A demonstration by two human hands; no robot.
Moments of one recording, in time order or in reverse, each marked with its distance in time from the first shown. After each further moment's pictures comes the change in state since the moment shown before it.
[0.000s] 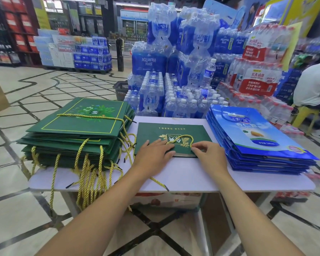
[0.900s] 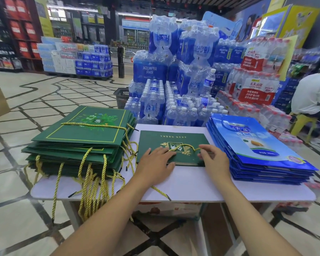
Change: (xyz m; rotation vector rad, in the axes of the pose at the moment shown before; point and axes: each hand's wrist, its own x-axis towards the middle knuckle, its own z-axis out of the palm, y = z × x) left_hand 0.003 -0.002 0.003 0.033 0.044 0.017; right_hand 0.004 -0.002 -0.006 0.311 0.081 -0.007
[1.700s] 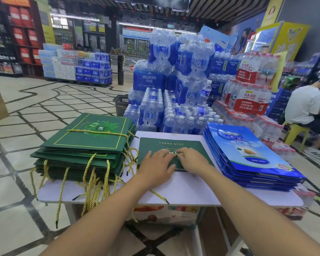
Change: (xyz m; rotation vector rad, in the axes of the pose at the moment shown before) left_hand -0.001 0.010 -0.014 0.017 0.005 0.019; right_hand 0.026 -0.055 0.035 -0.737 -0.516 -0.067
